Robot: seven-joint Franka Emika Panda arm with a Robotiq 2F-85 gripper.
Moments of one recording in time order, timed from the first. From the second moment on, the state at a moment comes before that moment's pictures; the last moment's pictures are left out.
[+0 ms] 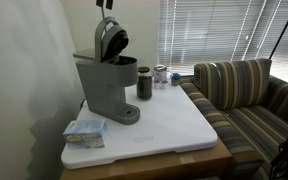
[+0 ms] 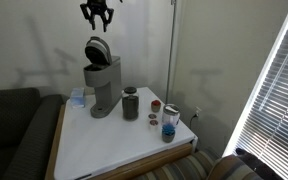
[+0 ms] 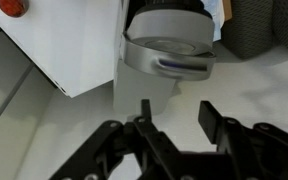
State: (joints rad) arm 0.16 0.85 0.12 -0.66 0.11 1.79 -0.33
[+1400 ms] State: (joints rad) arm 0.16 0.89 0.13 -0.62 0.11 1.76 -0.38
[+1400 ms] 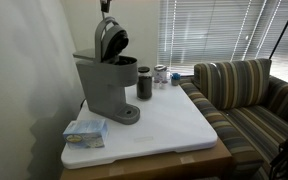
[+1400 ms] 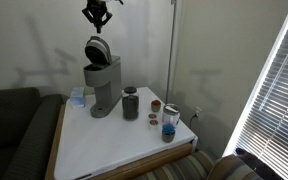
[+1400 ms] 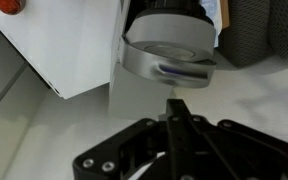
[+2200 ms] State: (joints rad) arm 0.18 0.94 0.13 -0.59 0.11 1.72 -0.37
